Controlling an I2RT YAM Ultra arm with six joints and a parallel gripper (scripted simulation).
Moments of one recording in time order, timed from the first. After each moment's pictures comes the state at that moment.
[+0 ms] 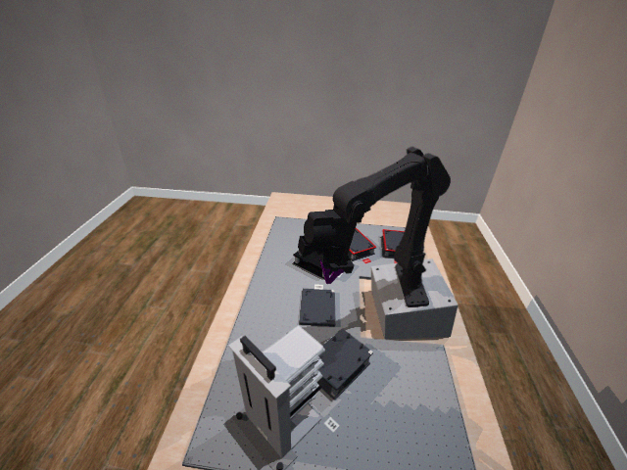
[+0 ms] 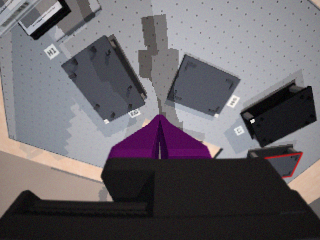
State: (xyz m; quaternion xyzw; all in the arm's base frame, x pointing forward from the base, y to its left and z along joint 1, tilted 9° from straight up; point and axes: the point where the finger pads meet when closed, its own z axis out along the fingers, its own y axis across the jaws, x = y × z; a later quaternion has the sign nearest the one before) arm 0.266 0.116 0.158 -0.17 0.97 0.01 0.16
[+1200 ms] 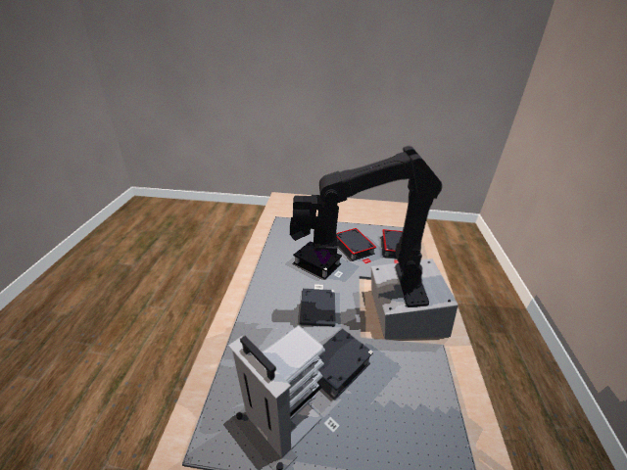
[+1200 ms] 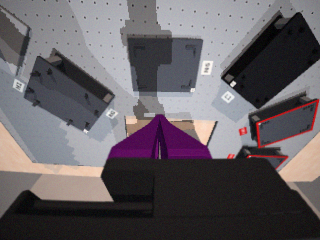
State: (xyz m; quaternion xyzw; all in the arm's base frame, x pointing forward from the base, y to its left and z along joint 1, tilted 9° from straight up) arm 0.282 0.012 0.145 0.00 1.00 0.00 0.09
